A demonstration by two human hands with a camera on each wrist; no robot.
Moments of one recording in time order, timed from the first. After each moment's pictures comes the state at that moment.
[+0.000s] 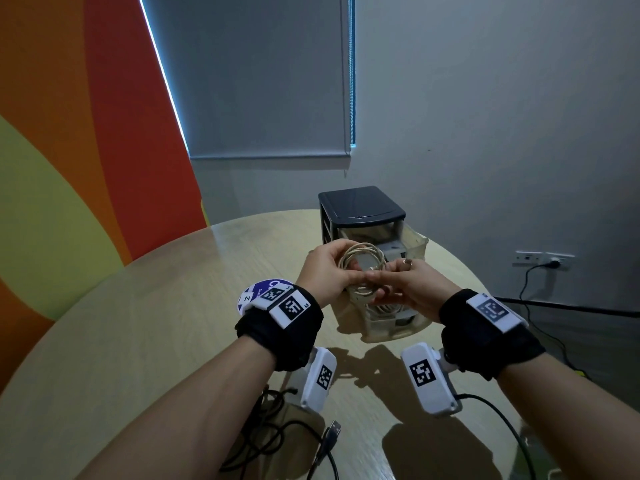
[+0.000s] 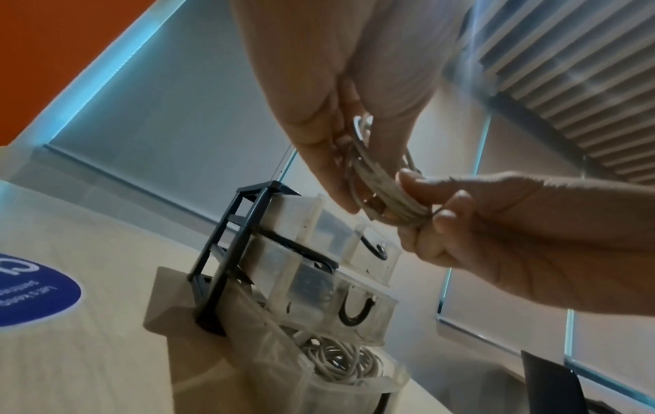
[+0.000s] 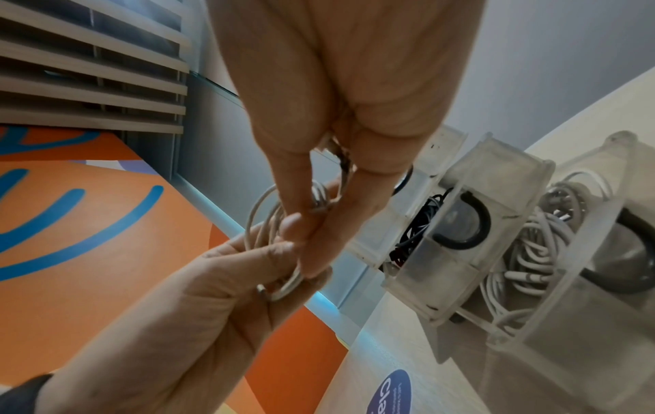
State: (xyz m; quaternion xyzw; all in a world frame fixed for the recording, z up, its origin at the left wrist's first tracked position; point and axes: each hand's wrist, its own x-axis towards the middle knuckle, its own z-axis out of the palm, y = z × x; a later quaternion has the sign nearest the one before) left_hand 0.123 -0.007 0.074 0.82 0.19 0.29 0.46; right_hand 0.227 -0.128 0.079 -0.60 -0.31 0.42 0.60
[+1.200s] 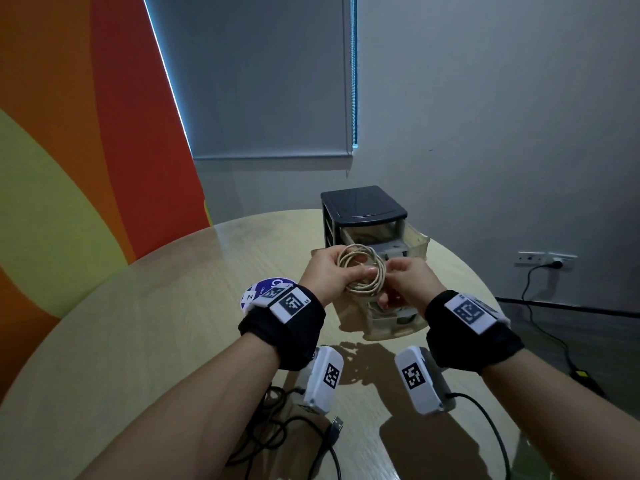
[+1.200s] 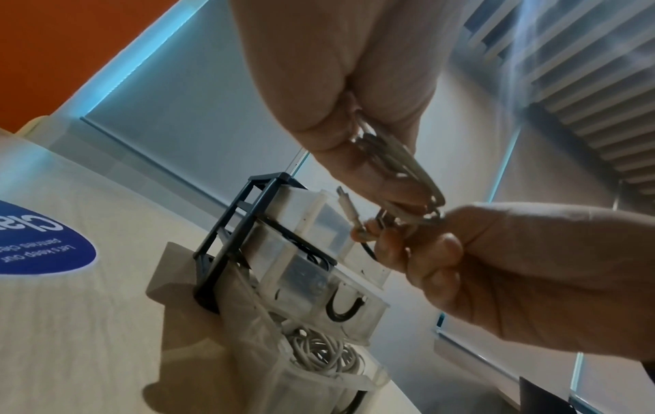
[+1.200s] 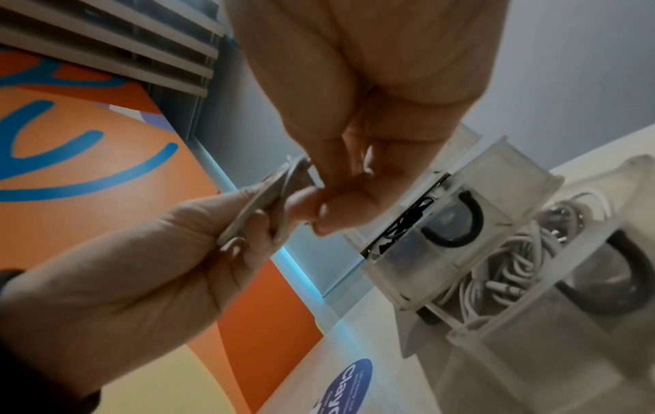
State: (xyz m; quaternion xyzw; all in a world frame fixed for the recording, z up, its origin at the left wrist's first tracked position) left_hand 0.123 -0.010 0.069 0.76 0.23 0.25 0.56; right_hand 0.220 -0.117 0.071 -0.70 -0.27 0.31 0.58
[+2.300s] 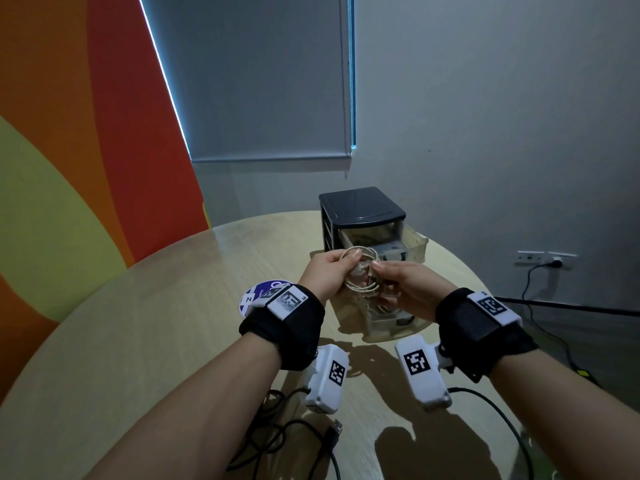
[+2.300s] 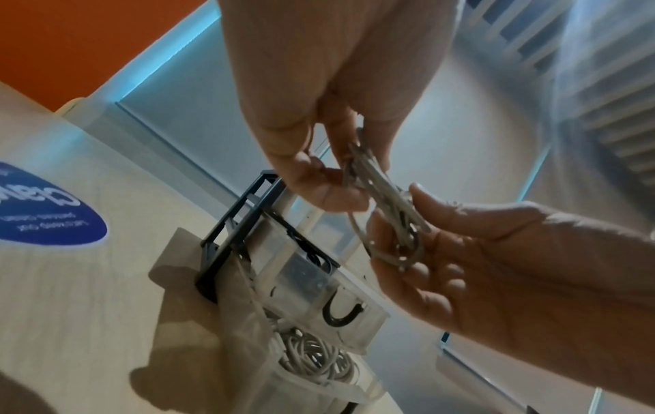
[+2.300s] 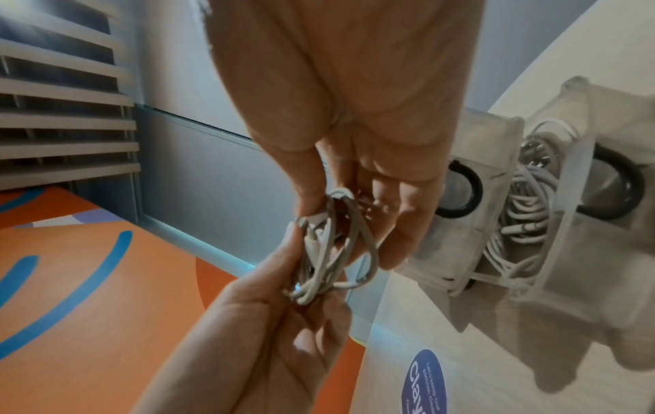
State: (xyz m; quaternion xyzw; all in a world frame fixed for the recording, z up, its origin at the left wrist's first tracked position) left_hand 0.129 -0.014 0.075 0.67 0.28 0.25 0.64; right_hand 0.225 -0.123 0.077 -0.57 -0.26 0.47 0.62
